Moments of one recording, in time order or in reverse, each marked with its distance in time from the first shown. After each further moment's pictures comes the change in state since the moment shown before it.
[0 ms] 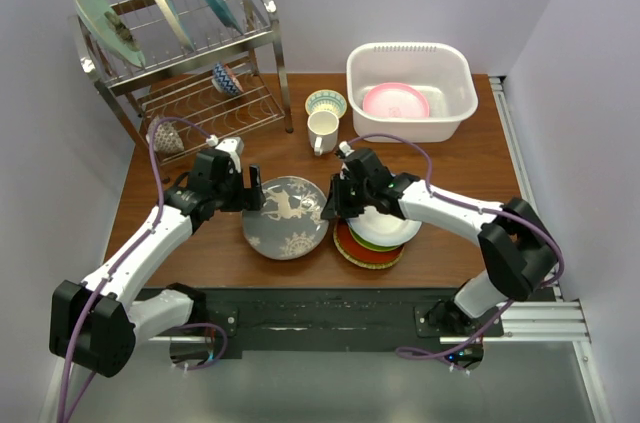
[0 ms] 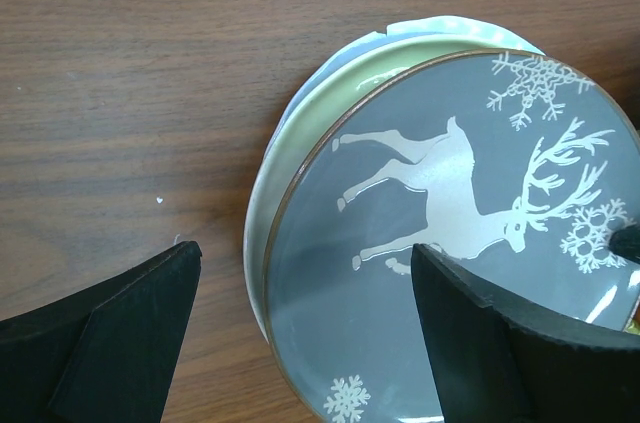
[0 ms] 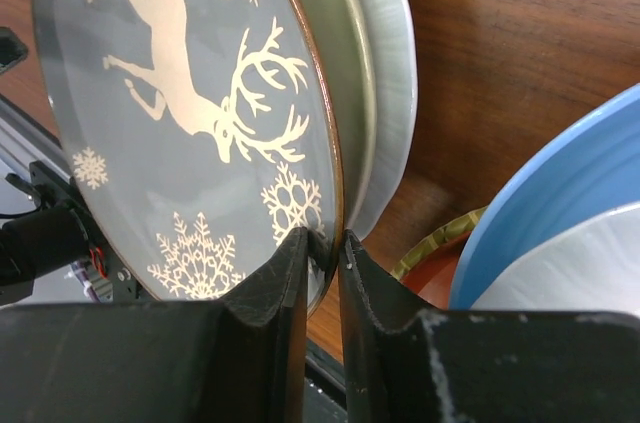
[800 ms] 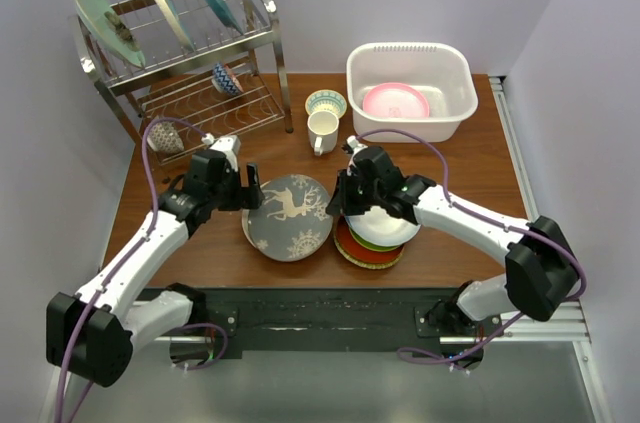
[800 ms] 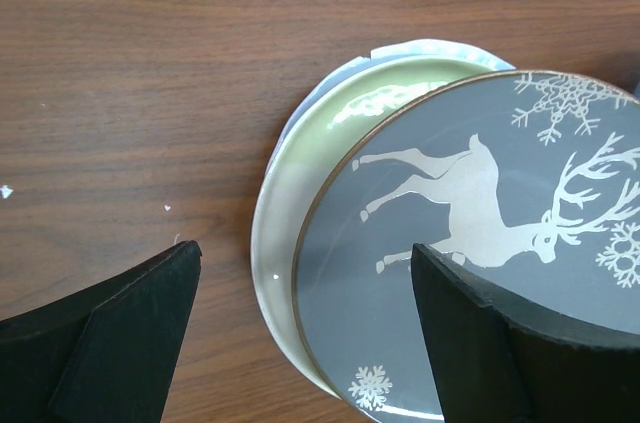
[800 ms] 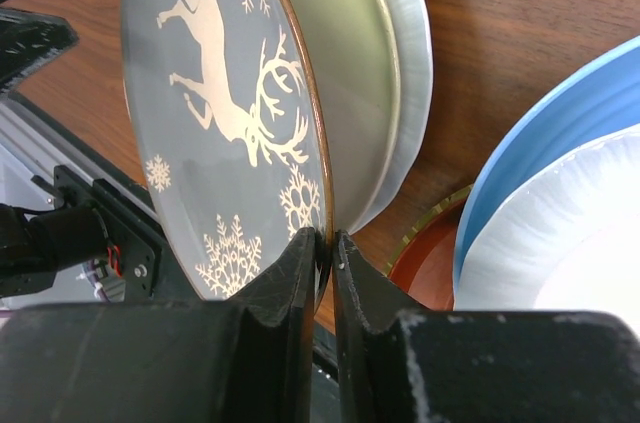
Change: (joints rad) left arm 0.000 -0.052 0.000 -0.001 -0.009 0.000; right arm 0.005 -0.140 -0.006 -0.052 0.054 -0.005
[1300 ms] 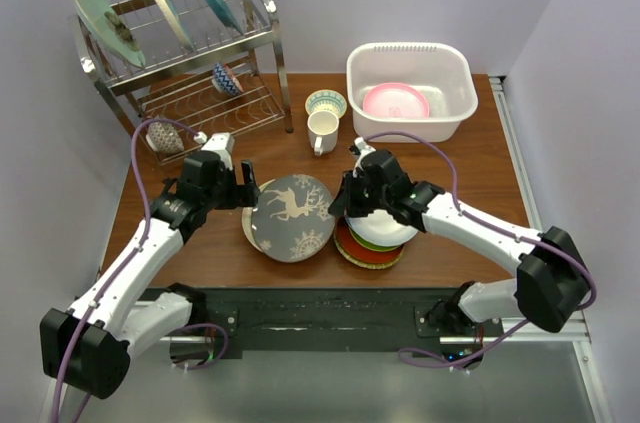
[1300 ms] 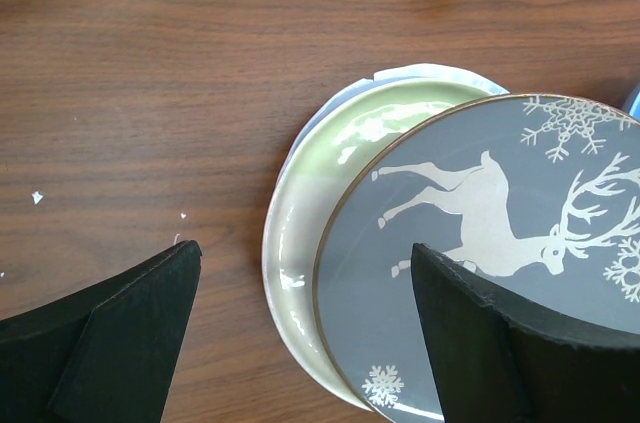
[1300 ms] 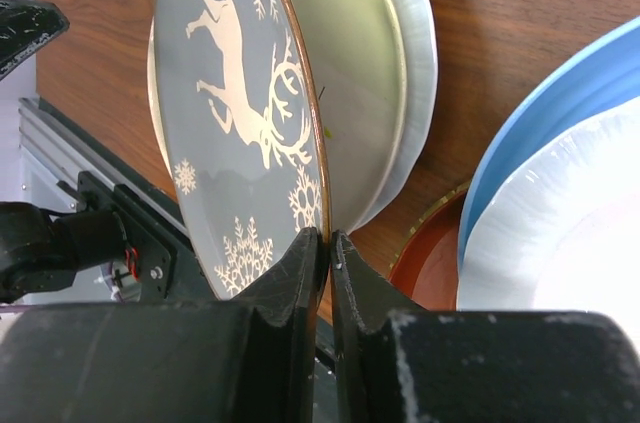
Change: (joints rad) left arm 0.002 -0.070 0.000 0.000 -0.040 0.000; right arm 0.000 -0.076 -0.064 0.053 0.003 0.032
